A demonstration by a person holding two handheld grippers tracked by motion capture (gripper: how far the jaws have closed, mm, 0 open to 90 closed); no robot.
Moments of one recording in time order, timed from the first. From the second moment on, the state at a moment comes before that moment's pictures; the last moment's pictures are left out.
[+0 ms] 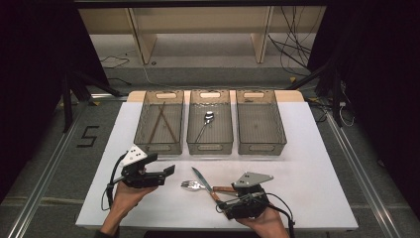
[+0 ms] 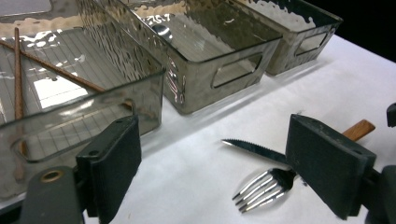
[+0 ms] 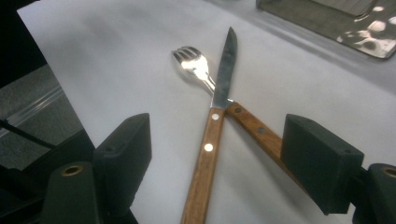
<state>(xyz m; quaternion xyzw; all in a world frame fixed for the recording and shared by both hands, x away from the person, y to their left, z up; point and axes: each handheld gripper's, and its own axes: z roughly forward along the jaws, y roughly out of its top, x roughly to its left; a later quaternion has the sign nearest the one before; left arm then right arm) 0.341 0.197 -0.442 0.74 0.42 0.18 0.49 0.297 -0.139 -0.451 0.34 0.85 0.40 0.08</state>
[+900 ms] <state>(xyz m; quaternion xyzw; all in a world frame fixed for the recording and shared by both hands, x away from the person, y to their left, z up) 0.319 0.200 -0.469 0.74 0.41 0.19 0.50 0.305 -0.114 -0.463 0.36 0.86 0.35 0.05</state>
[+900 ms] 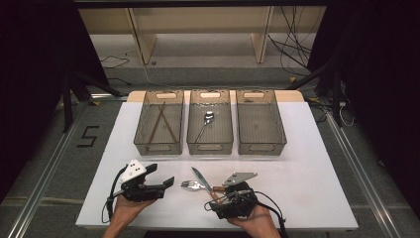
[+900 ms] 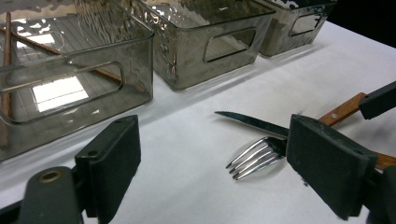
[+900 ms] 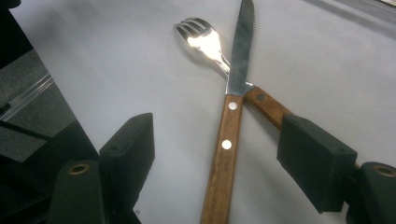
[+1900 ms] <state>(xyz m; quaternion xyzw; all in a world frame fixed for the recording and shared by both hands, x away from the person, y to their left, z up) 0.303 0.199 -0.472 0.74 0.39 0.19 0.51 0.313 -0.095 -0.471 0.38 0.87 0.30 0.05</state>
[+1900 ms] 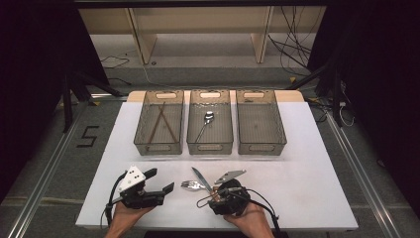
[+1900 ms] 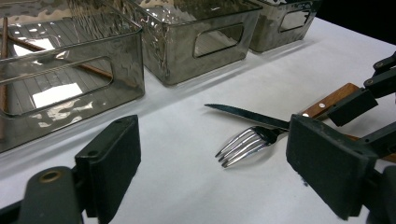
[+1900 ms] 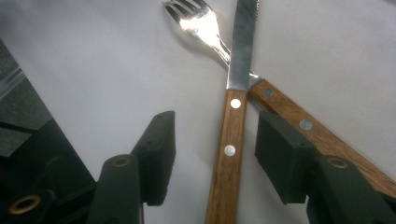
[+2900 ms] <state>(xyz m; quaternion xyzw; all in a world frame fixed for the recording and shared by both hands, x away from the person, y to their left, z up) 0.303 0.197 -0.474 0.74 0.39 0.20 0.51 0.329 -0.082 -0.472 0.36 0.91 0.22 0.05</state>
